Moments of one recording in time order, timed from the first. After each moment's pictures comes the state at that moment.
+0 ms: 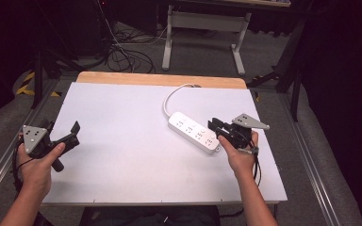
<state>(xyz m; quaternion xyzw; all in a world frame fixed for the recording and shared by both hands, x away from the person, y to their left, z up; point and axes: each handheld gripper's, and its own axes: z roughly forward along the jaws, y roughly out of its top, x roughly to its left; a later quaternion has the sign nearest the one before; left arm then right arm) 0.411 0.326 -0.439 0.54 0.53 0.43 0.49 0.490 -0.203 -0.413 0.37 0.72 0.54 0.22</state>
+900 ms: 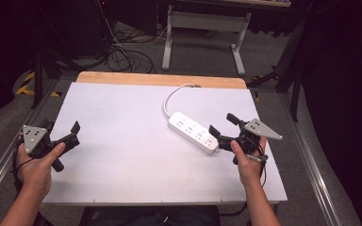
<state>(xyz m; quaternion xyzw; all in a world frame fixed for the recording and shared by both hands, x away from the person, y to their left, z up) 0.411 0.325 -0.439 0.54 0.53 0.43 0.49 0.475 -0.220 -0.412 0.33 0.66 0.63 0.24</state>
